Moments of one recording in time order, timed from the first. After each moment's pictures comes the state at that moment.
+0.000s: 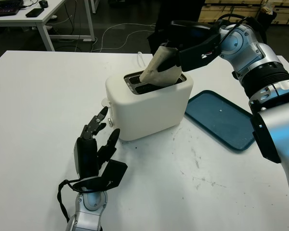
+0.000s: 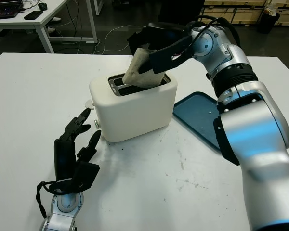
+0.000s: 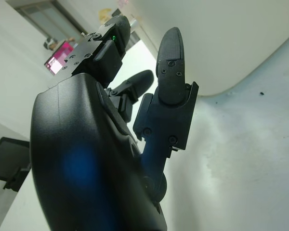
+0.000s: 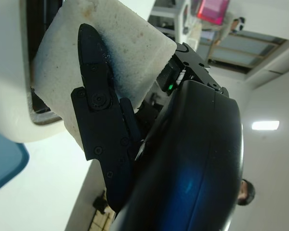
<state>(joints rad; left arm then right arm) 0.21 -0.05 -0.18 -0.21 0.46 -0.11 0.43 -1.37 -0.43 0.37 1.22 -0.48 -0.64 0.55</state>
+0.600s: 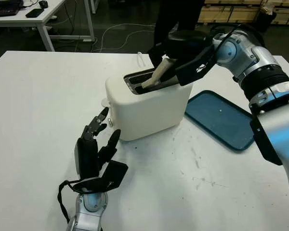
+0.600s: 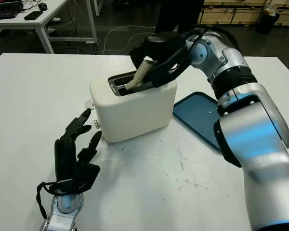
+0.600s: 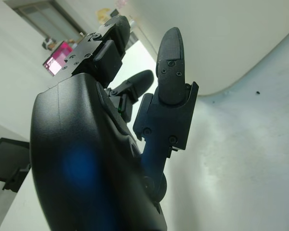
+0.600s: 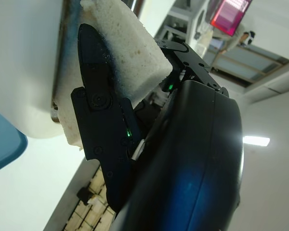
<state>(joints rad) 0.21 -0.05 -0.20 -0.21 0.46 -0.10 0.43 -1.35 -0.43 0.46 1.22 -0.56 -0.70 0.49</state>
